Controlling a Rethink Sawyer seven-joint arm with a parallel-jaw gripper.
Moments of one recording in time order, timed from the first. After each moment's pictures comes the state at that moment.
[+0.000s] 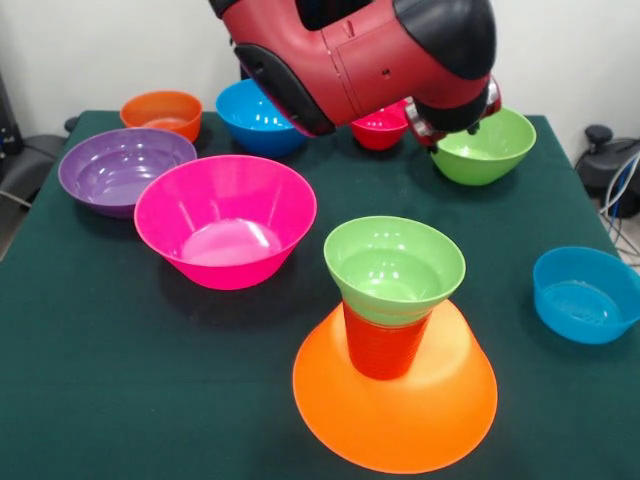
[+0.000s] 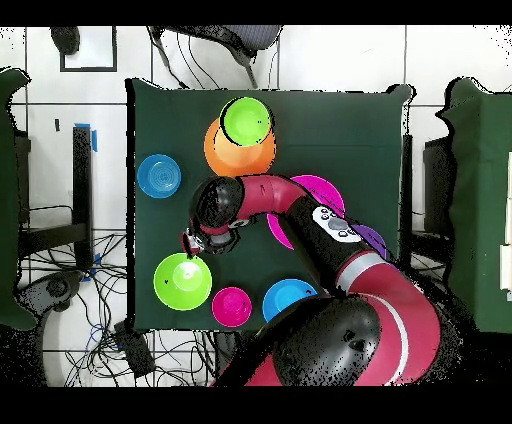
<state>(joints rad) -0.55 -0.37 0.65 1.67 -0.38 1.11 1.69</state>
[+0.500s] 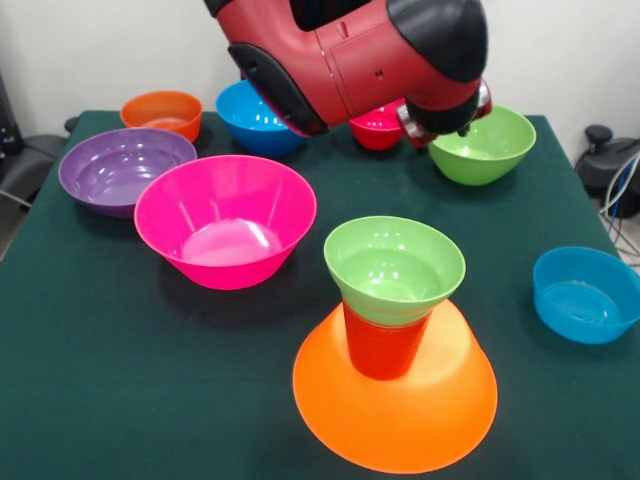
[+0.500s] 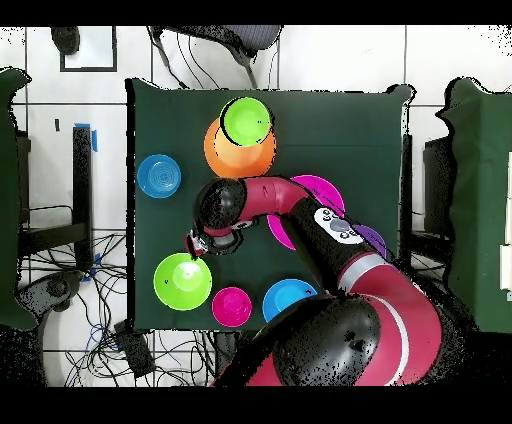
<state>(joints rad) -0.55 -0.37 0.63 1.67 -0.40 1.11 1.69</state>
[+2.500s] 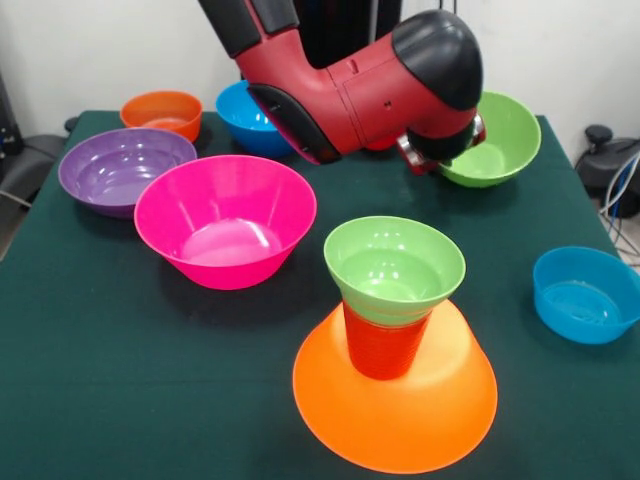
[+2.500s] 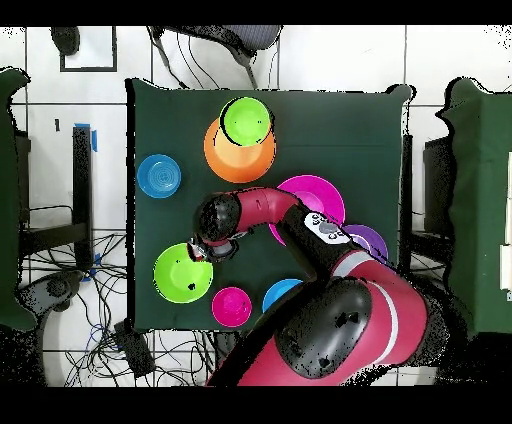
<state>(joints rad) -0.54 -0.27 0.63 1.66 -0.51 0.99 1.69</state>
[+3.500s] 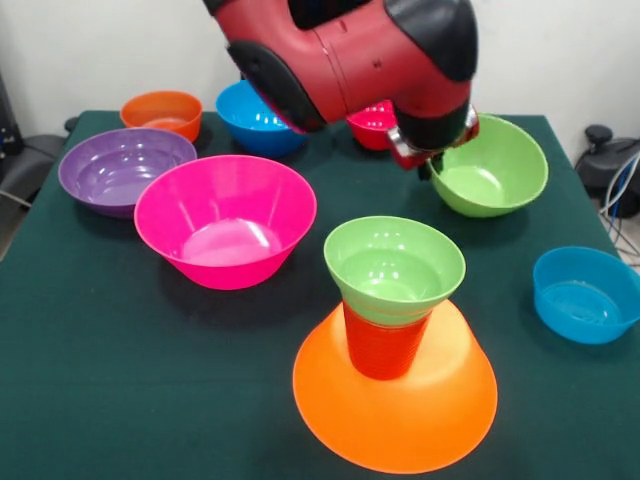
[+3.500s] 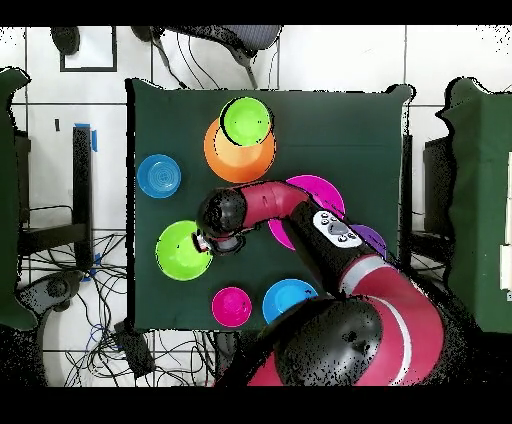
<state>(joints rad) -0.56 -0.39 0.63 1.69 -0.52 0.92 1.69</state>
